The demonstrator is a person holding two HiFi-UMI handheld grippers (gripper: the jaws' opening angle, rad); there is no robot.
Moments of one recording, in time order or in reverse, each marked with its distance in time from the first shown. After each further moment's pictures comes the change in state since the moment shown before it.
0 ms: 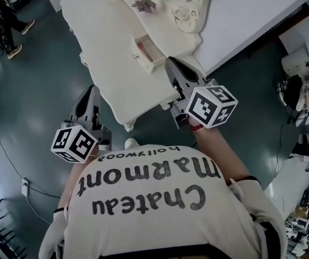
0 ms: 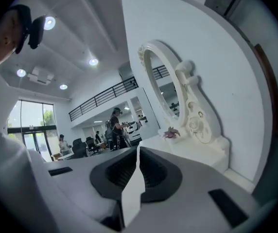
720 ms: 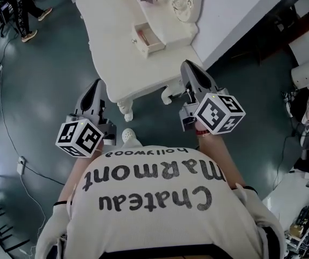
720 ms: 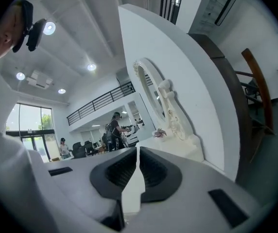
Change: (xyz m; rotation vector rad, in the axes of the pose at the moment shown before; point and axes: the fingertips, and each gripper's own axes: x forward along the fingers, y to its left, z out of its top) left arm -0.048 -0.085 -0.039 0.065 -0.063 0.098; right arm -0.113 -0.029 -0.008 0.018 -0.046 -0.023
